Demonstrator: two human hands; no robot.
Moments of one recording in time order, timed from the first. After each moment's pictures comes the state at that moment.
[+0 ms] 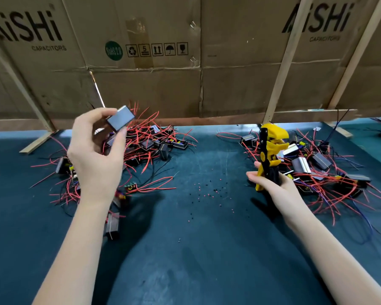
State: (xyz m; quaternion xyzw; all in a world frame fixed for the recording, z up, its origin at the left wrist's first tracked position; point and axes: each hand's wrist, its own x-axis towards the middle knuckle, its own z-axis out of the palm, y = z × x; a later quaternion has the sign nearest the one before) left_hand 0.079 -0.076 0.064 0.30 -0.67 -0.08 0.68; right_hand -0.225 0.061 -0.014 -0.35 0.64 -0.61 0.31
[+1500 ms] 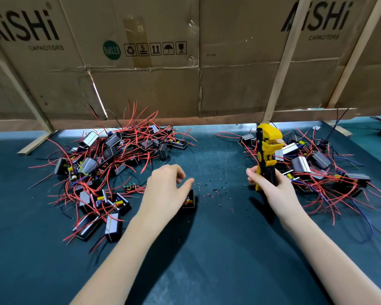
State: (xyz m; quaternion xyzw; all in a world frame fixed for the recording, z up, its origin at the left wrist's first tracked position) left_hand 0.009 -0.034 0.020 0.47 -0.81 -0.18 0.31; right_hand -0.212 0.061 -0.012 -0.36 0.63 -0.63 0.28
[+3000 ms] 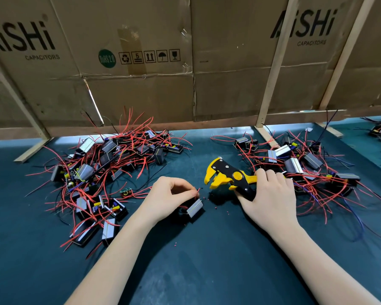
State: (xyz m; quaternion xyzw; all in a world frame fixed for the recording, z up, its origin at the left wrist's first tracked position) left_hand 0.010 -0.049 0.001 0.36 -0.75 -0.50 0.25; right_hand -0.208 0.063 -0.026 -0.50 0.80 -0.22 -0.26
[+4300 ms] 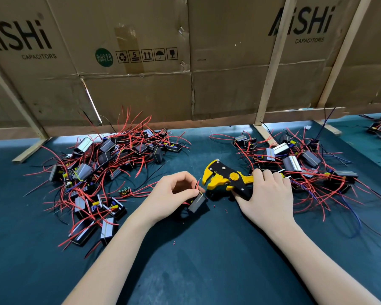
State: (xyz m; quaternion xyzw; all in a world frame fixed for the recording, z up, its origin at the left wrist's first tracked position) left_hand 0.006 -0.045 0.005 0.28 -0.76 -0.52 0.25; right_hand -0.207 0.060 -0.031 -0.49 0.81 -0.20 -0.26
